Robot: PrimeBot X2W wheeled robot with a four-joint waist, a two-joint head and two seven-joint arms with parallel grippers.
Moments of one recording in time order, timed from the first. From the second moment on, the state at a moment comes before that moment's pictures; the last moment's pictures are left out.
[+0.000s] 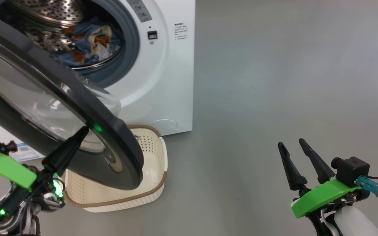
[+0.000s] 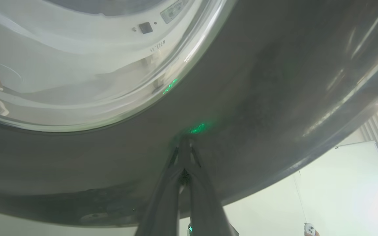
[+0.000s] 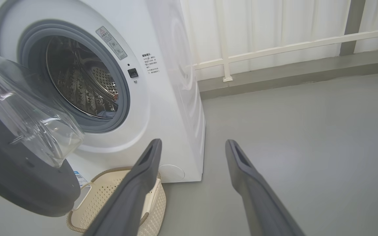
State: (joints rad) left arm -0.34 0.17 0.14 0.22 -1.58 -0.05 0.80; right arm -0.22 -0.22 0.29 0.37 0.54 0.13 -0.25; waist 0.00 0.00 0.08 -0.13
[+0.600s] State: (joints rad) left arm -0.39 0.14 0.13 0.29 -1.56 -0.10 0.76; right arm -0.22 -0.21 0.28 0.37 0.53 0.13 -0.25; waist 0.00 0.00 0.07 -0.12
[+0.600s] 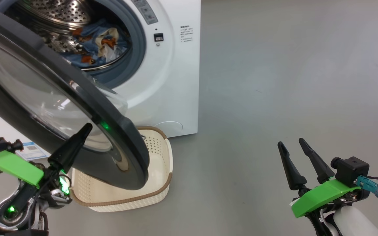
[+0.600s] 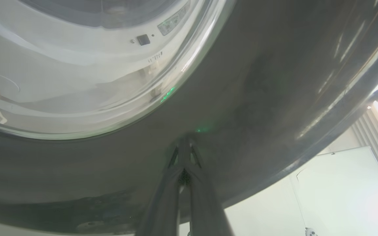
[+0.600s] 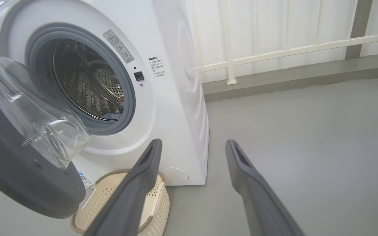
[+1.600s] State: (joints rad) left arm -0.20 0.33 -0.13 0.11 -1.09 -0.13 -0.04; right arm -0.22 -0.22 0.26 0.34 0.52 0.13 -0.25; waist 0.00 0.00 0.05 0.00
